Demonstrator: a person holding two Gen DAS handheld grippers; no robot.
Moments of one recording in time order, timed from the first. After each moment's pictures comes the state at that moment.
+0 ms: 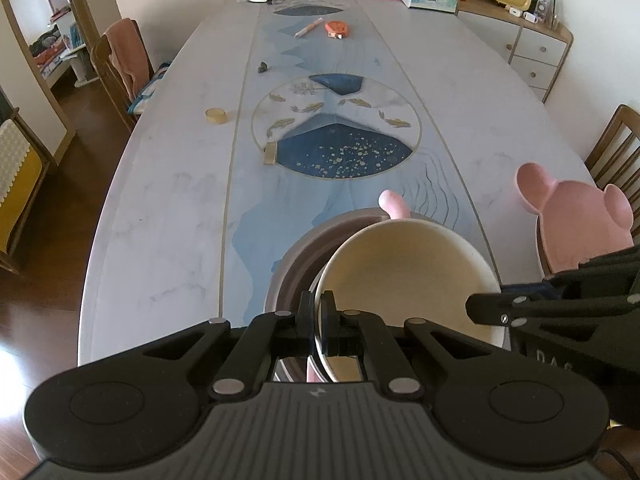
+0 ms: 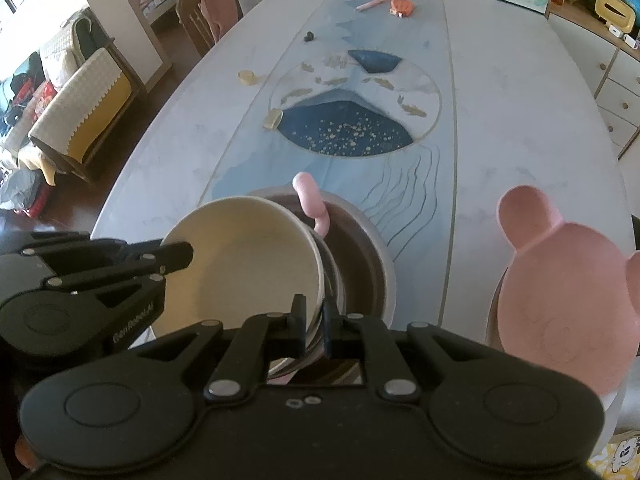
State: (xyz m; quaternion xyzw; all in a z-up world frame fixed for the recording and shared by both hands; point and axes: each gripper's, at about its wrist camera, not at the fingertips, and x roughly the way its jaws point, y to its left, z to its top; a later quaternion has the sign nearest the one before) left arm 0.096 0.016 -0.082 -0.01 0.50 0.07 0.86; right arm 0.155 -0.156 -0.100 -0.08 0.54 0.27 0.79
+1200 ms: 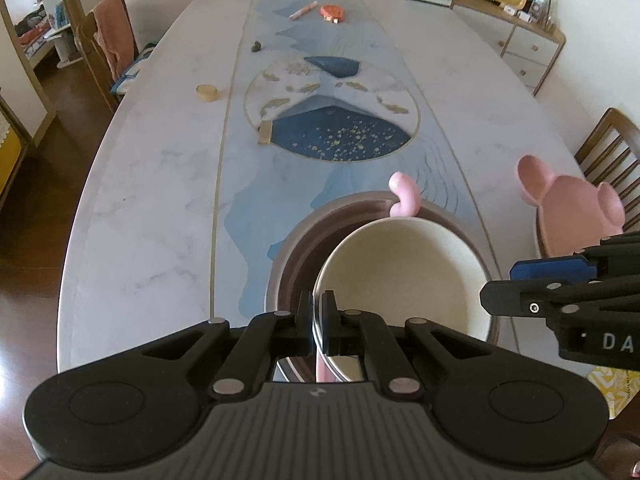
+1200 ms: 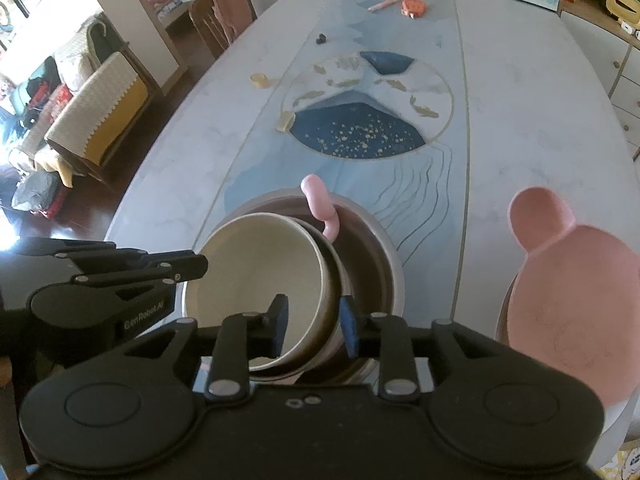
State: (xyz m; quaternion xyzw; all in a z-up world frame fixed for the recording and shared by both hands) left arm 0.096 0.040 -0.095 -0.05 0.51 0.03 0.86; right arm 0.157 -0.171 -0.094 -0.06 0.53 0.31 0.79
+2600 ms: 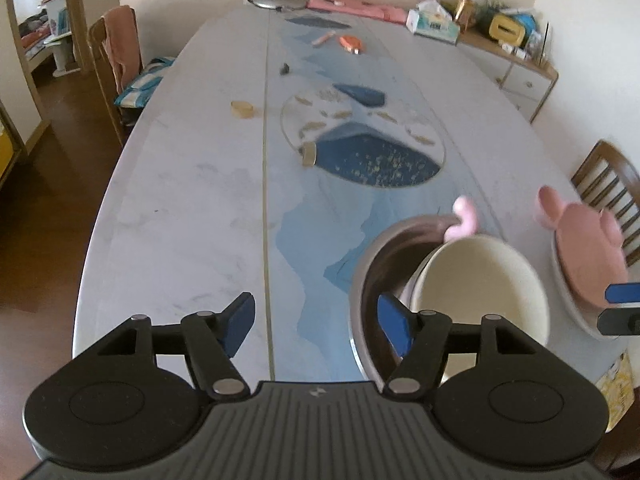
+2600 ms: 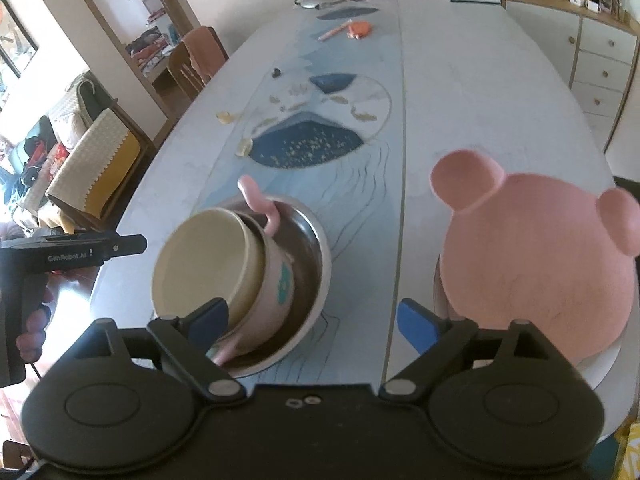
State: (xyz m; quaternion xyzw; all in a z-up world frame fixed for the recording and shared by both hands) left arm 0.083 0.110 -0.111 -0.07 0.47 0.02 0.88; right arm 0.144 -0.243 -0.117 0.02 0.50 0.28 0.82
